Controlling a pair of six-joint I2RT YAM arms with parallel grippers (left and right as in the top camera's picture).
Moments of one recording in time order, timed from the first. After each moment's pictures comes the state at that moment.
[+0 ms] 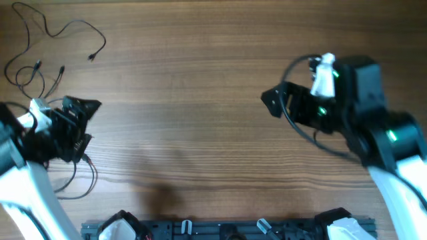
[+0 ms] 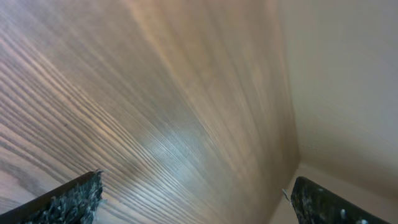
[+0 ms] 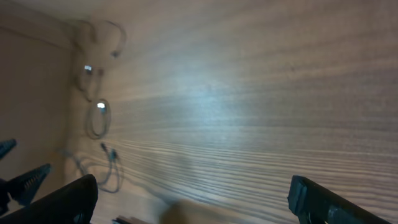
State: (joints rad) left arm 0.66 1.10 1.17 -1.22 0.69 -0.42; right arm 0.28 1.11 1.32 -1.04 -0.35 0.57
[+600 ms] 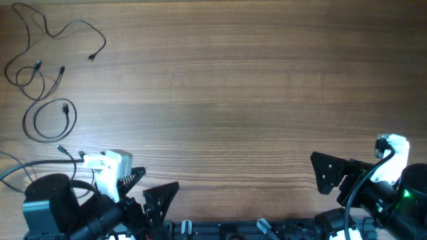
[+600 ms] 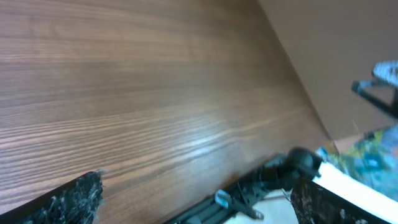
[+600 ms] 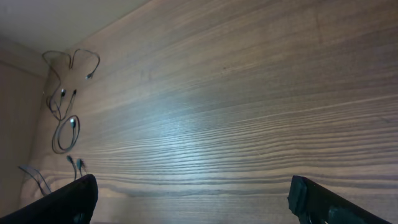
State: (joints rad) left arm 0.07 0.55 1.17 -1.42 0.74 -0.04; right arm 0.28 0.64 1.32 -1.39 -0.11 0.57
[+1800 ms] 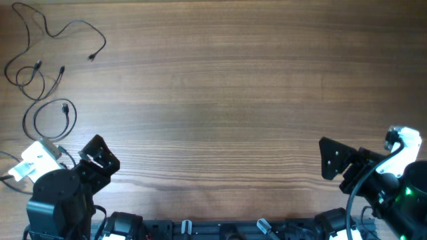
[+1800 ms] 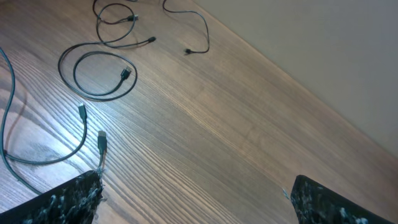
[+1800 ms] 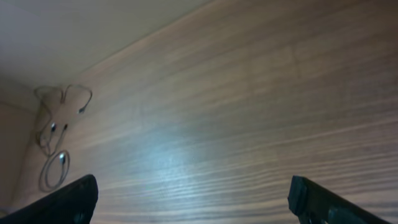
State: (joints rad) left arm -0.20 0.56 1.17 -1.25 -0.42 -0.72; right arm 0.28 0.63 1.30 -1.29 0.01 0.59
